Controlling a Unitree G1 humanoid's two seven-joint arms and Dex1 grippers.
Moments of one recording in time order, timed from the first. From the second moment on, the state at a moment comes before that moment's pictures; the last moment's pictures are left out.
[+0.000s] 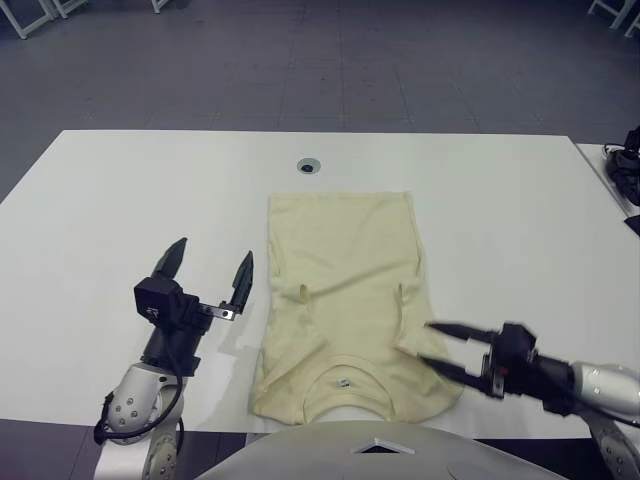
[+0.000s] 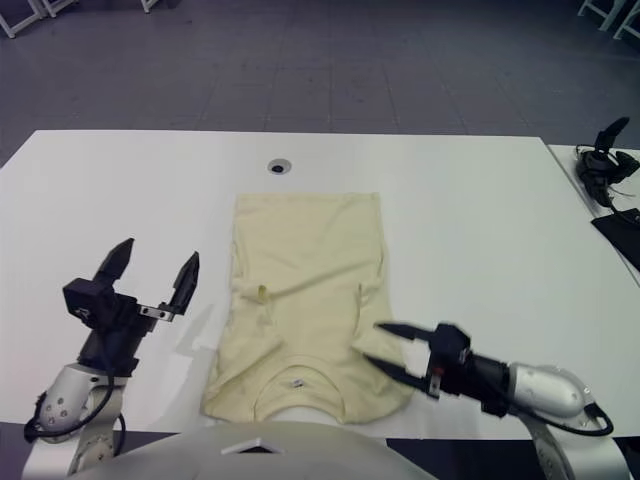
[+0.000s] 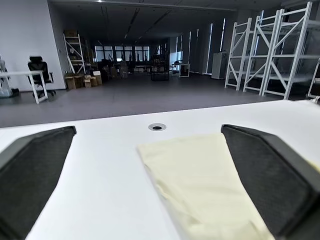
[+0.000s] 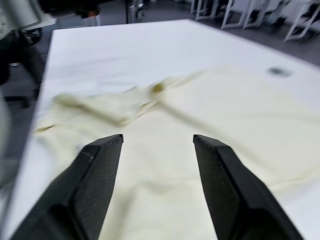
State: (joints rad) left arm 0.55 0.33 0.19 -0.68 -0.21 -0.05 -0.32; right arm 0.44 -0.65 -0.27 -0.45 0.57 0.03 0.91
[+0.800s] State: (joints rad) left arm 0.75 0.83 0.26 -0.28 0.48 -0.98 -0.49; right arm 0.27 -0.88 -0.27 0.38 -0.32 -1.51 0.75
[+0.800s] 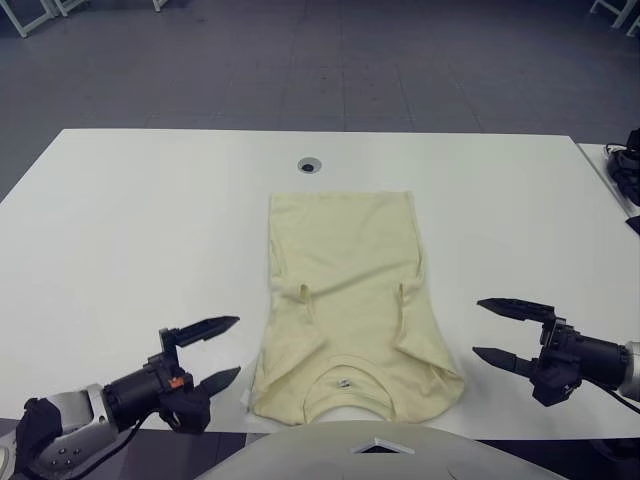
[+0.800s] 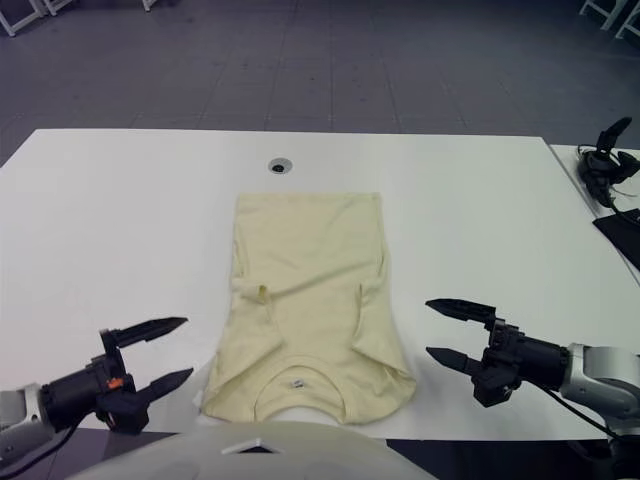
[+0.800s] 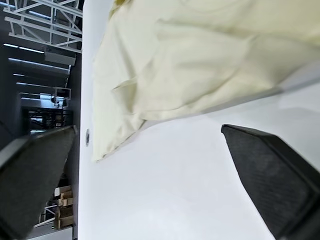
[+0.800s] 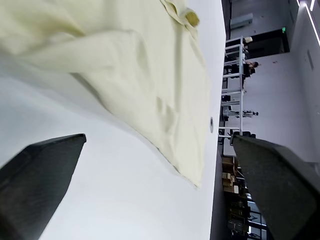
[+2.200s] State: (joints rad) left arm 0.71 0.88 0.01 -0.29 0.53 -0.95 -0.51; right arm 0.25 -0.99 0.02 0.34 -0.56 -1.47 0.46
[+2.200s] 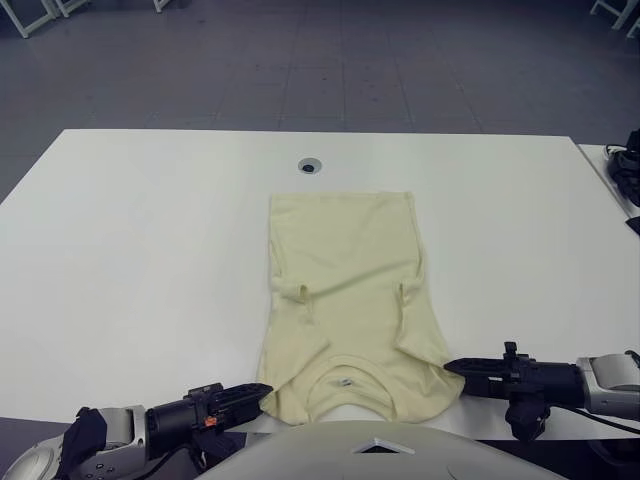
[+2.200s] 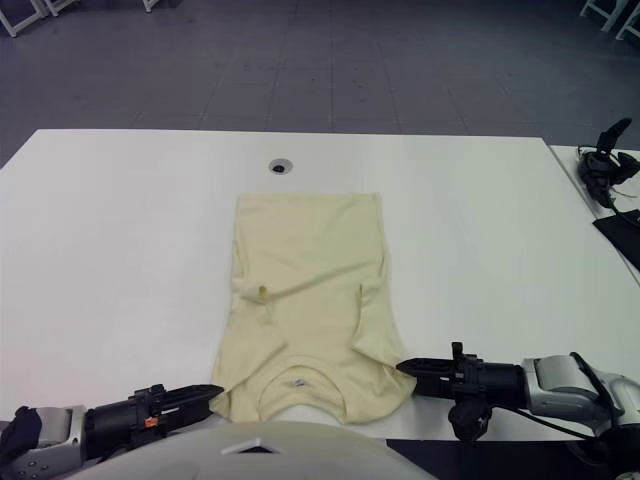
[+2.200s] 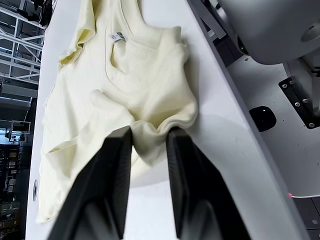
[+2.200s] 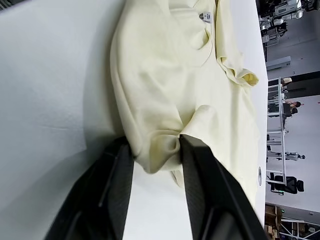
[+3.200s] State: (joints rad) left arm 1.10 1.05 0.25 -0.76 -0.40 -0.27 -0.91; right arm 0.76 -1.41 0.01 -0.40 0.97 -0.35 1.08
